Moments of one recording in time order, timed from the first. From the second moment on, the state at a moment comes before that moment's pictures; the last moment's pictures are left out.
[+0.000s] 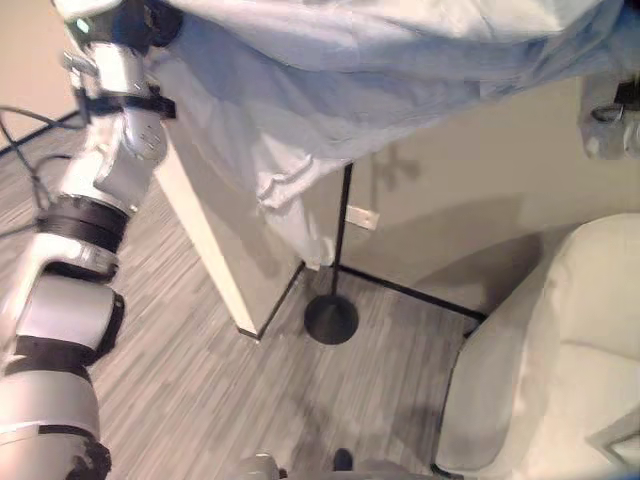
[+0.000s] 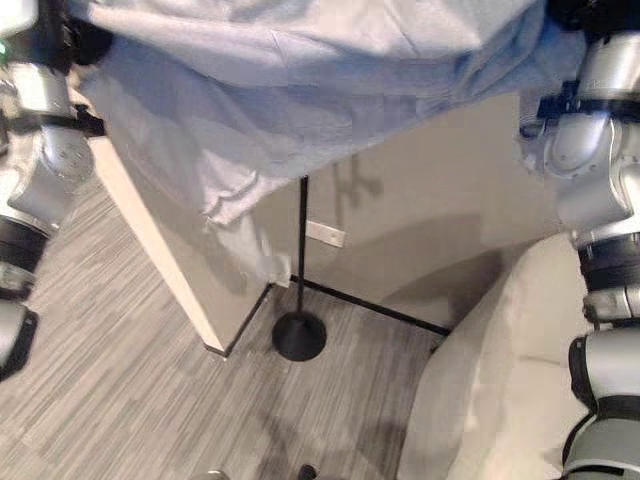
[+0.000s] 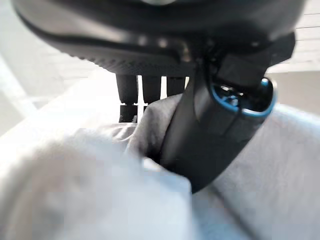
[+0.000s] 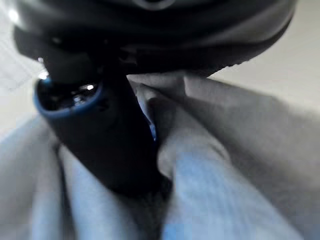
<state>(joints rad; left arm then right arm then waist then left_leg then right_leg) -1.28 0.84 -0.57 0.81 0.35 -0.13 0.67 -1.24 -1.06 0.51 0.61 -0.32 -0.05 -0.65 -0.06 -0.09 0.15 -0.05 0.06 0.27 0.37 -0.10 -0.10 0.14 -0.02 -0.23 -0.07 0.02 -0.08</state>
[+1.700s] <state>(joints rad) -0.47 0.19 -0.12 0.37 -0.66 -0.25 0.50 -0.38 -0.51 0.38 0.20 0.06 -0.08 -0.30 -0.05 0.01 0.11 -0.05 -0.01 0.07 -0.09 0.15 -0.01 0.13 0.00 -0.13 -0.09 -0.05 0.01</state>
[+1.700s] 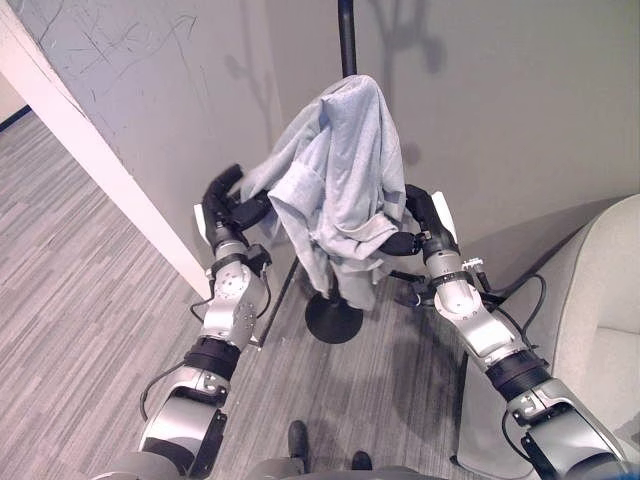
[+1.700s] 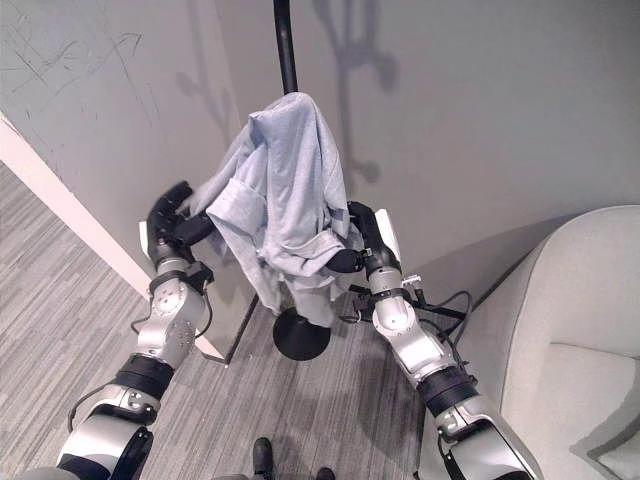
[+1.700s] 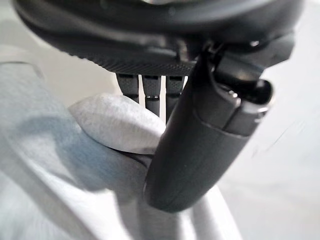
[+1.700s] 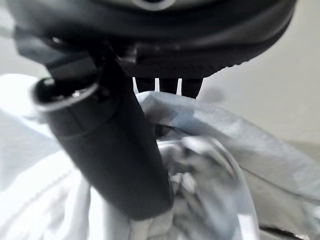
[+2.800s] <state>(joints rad) 0.07 0.10 0.13 1.02 -0.85 -0.17 0.09 0.11 -0.20 0.02 0.72 0.57 -0.21 -0.11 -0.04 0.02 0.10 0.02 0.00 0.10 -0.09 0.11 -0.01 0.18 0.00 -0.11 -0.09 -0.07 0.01</state>
